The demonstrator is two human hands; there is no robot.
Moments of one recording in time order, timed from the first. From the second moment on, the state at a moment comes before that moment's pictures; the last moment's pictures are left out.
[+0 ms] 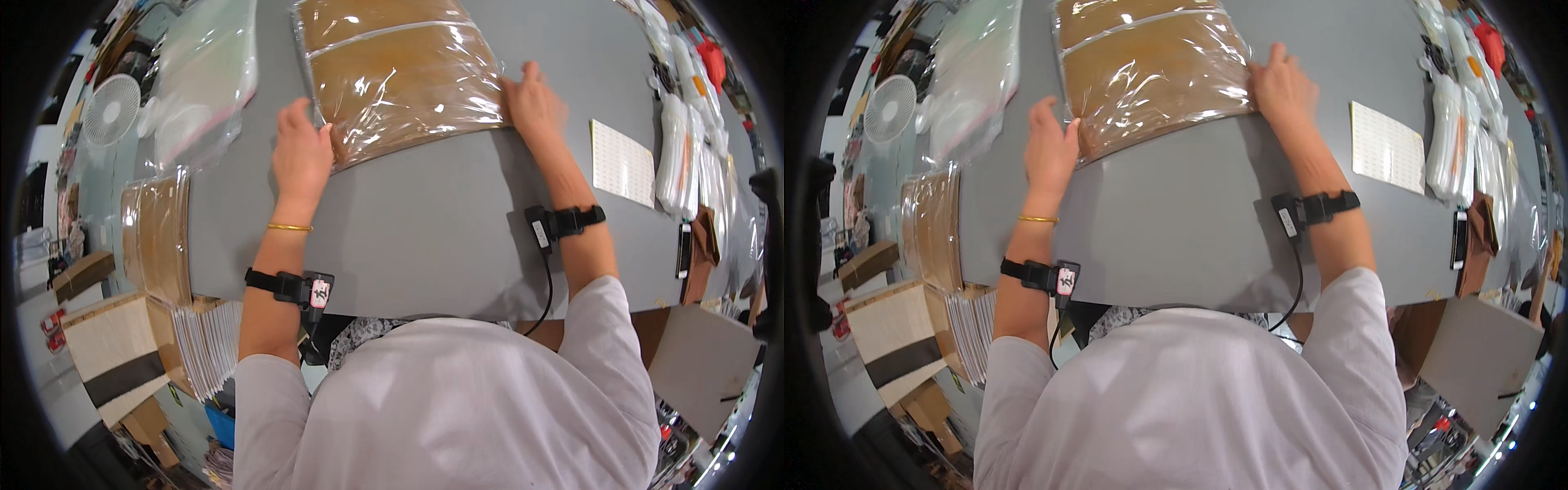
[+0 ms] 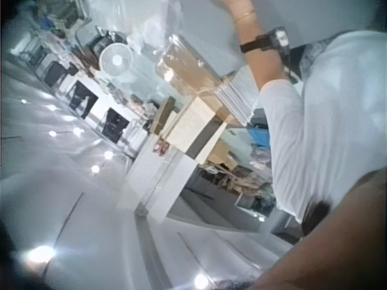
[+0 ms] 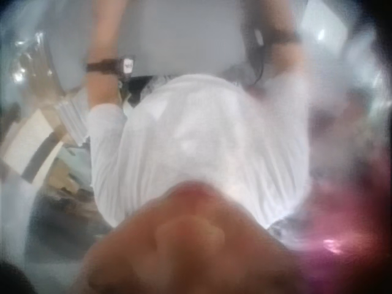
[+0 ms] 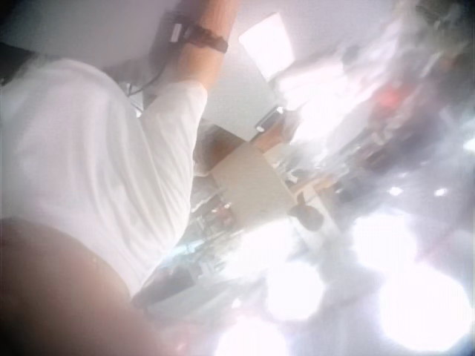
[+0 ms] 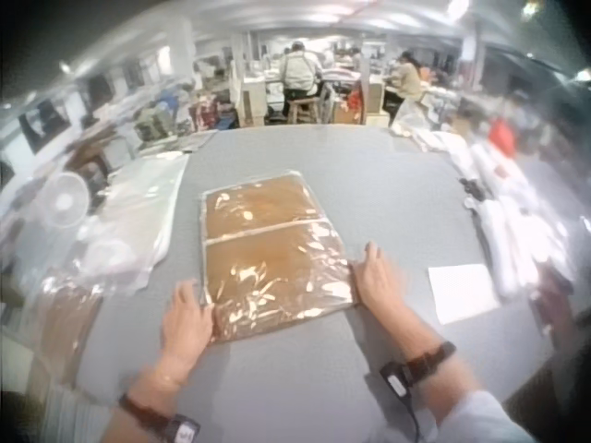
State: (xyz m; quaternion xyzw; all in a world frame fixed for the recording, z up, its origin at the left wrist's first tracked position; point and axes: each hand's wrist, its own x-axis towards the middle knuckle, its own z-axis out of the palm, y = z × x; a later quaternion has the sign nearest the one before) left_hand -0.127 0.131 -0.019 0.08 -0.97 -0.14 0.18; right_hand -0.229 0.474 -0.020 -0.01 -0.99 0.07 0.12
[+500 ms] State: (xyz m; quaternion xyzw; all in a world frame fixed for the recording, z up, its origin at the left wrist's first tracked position) left_hand -0.197 0.102 -0.007 0.21 -0.64 -0.74 -0.03; right_hand -0.310 0.485 -0.020 0.03 -0.70 0.67 -0.26
